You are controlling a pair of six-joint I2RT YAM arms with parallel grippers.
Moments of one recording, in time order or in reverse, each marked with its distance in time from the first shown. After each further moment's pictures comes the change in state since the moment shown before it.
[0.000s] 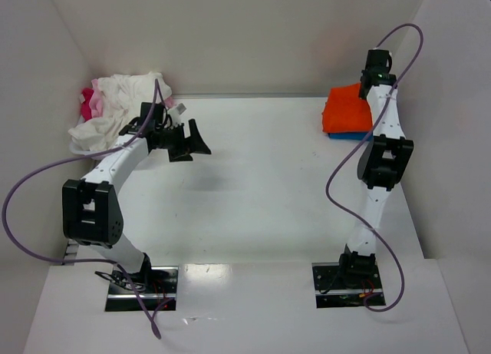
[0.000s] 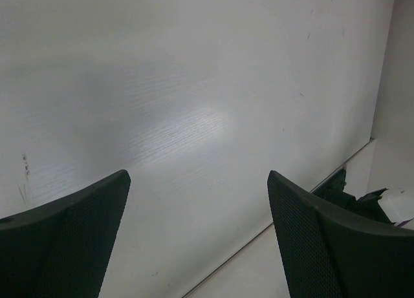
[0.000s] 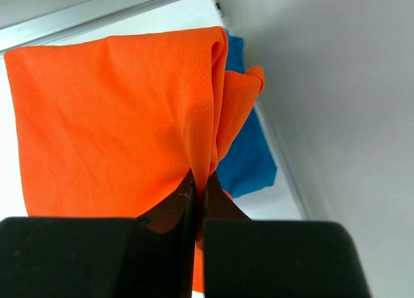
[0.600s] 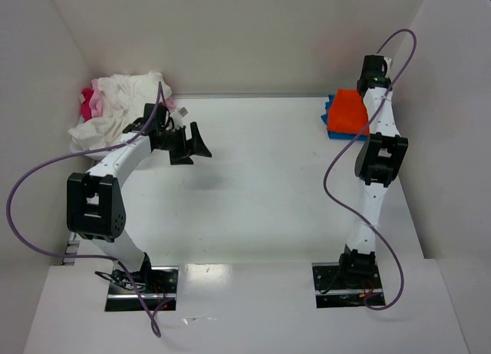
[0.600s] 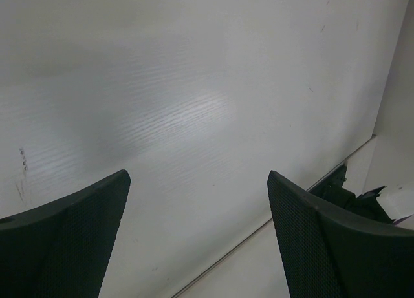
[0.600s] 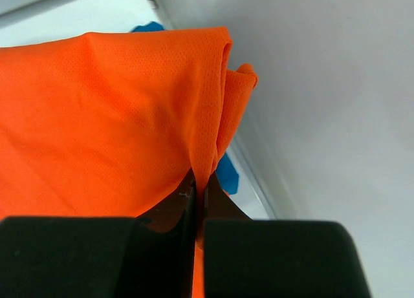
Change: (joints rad) left arm 0.000 0.056 0.013 -0.030 0.002 0.000; right arm -0.012 0.112 0.066 0.010 0.205 -0.034
